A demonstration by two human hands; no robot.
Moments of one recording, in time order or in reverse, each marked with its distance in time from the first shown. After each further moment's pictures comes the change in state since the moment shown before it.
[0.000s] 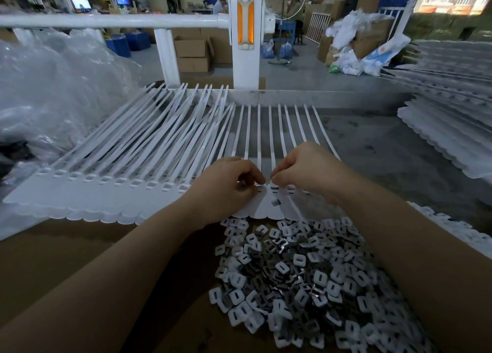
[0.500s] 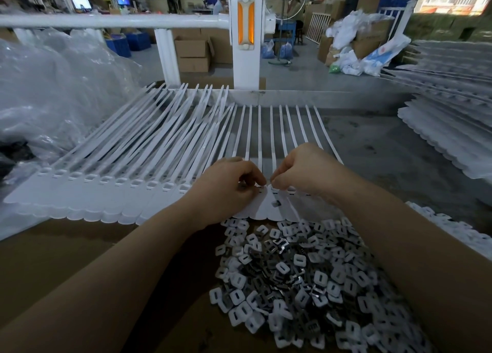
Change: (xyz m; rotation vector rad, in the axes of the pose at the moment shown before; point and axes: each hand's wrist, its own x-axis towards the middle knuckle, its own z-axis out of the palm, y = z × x) left_hand 0.002 -0.005 0.002 0.043 -0.006 0.024; right_hand 0.000 -0.005 0.001 -0.107 -0.028 0.024
